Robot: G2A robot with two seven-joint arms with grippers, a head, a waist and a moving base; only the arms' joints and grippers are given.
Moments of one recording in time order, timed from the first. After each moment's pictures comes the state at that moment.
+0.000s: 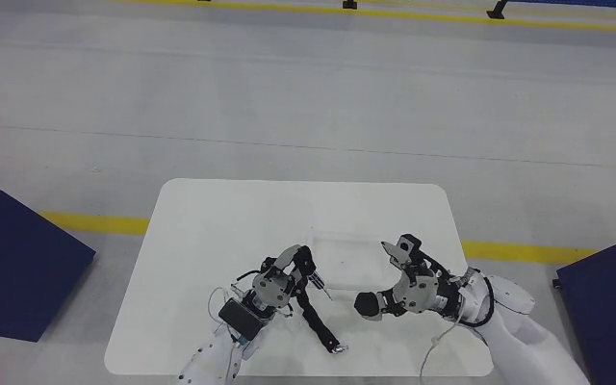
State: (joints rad) left arm 1.18 -1.42 -0.99 -1.26 1.66 -0.02 1.27; right arm -1.40 -0.87 1.36 -1.84 1.15 0.37 0.92
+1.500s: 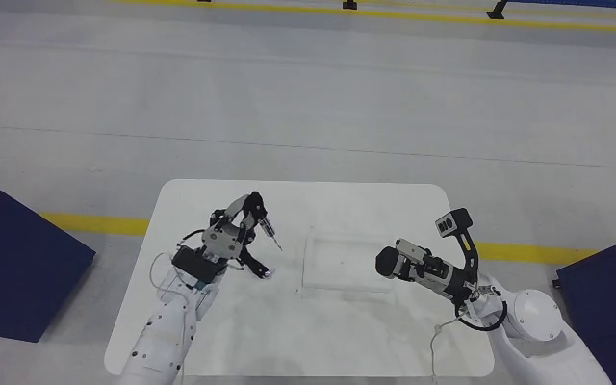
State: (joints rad) left arm 1.09 -1.35 -1.26 -1.27 1.76 -0.16 1.09; right arm -1.47 -0.87 1.47 -1.88 0.62 -0.17 0.81
